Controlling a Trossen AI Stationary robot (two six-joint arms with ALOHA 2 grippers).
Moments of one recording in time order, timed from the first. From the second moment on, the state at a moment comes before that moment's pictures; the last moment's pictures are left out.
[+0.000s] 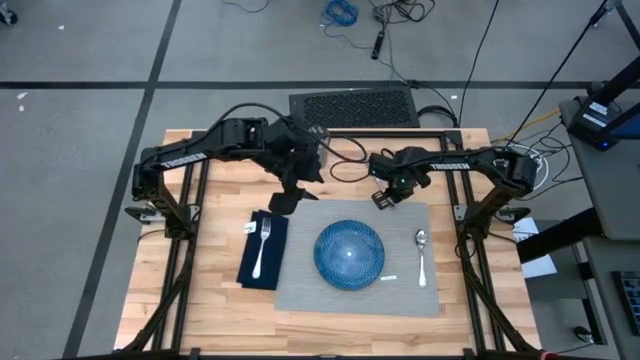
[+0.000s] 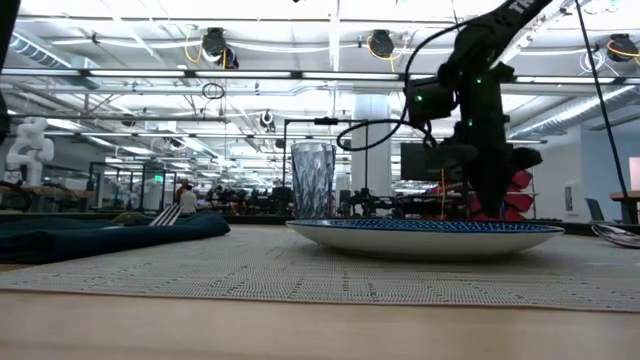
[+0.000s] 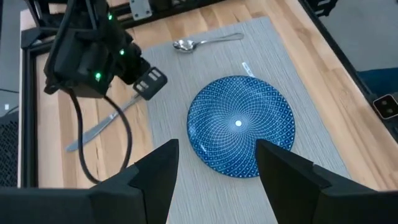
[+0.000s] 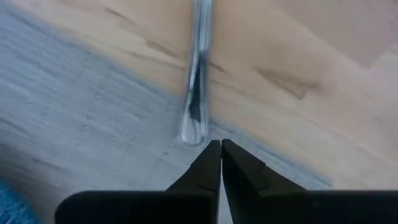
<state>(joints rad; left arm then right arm) 0.16 1.67 1.96 -1.13 0.29 0.40 -0.42 1.61 0.96 -0.94 -0.01 0.65</state>
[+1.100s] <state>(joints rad) 0.07 1.60 1.26 -1.01 0.15 0.30 -0.52 1.76 0.99 -0.58 0.15 0.58</state>
